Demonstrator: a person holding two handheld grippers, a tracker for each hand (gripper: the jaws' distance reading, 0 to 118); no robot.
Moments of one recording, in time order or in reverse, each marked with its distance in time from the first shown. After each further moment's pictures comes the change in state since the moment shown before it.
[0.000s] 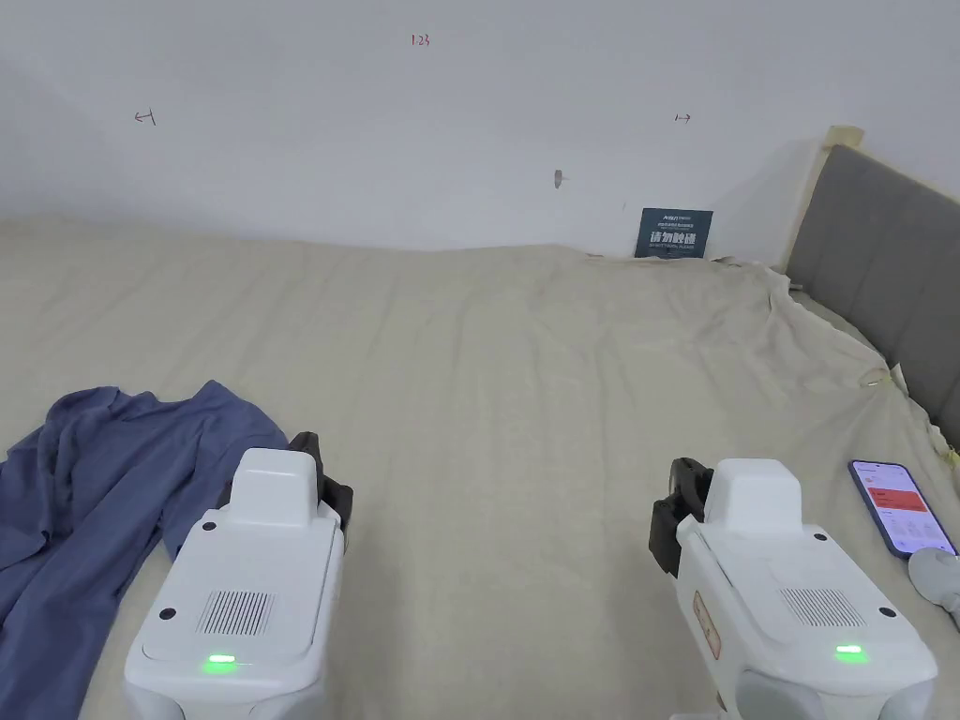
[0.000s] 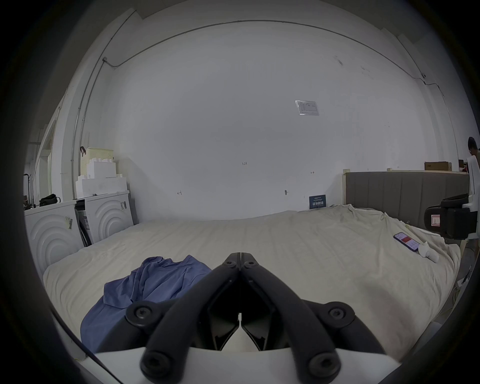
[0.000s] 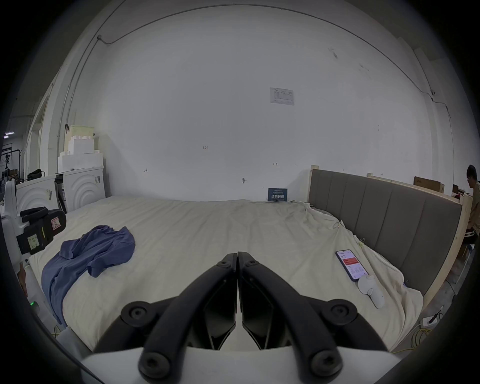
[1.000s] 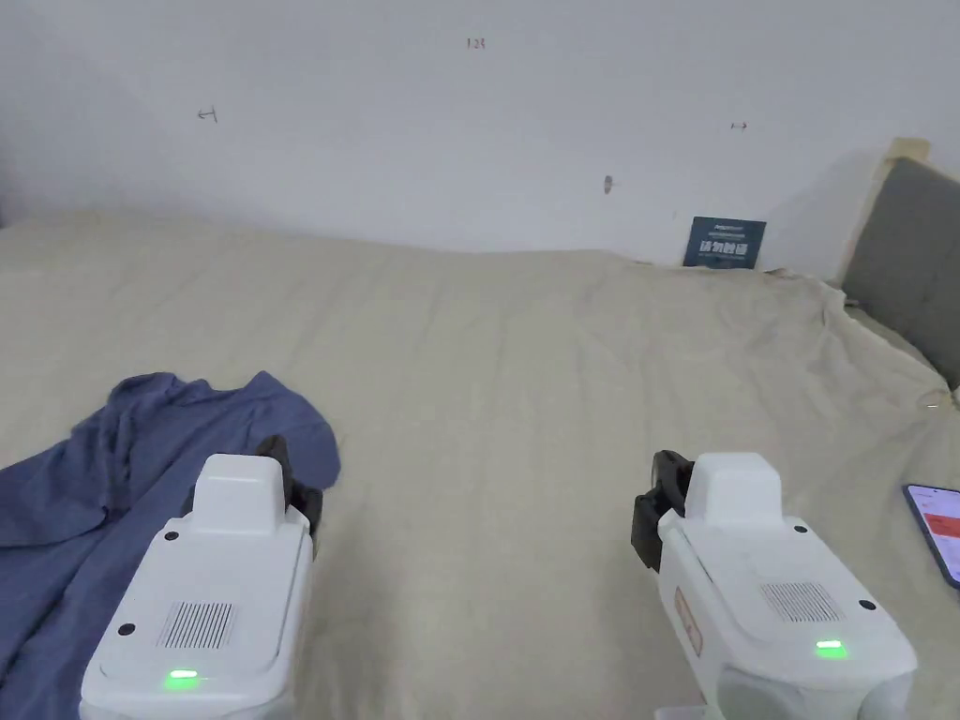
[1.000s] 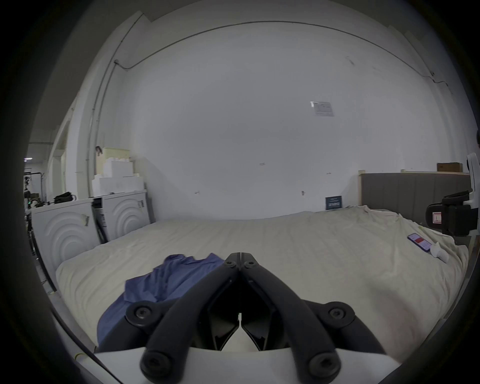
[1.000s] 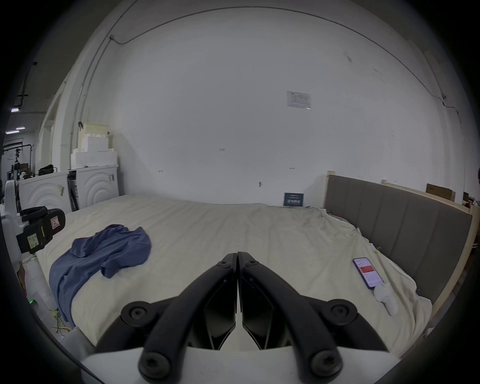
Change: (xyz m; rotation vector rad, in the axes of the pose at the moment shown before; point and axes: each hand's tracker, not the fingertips) left arm -0.048 -0.006 0.023 0.001 0.132 0.021; right arm -0.040 0.006 -0.016 0.022 0.113 0.036
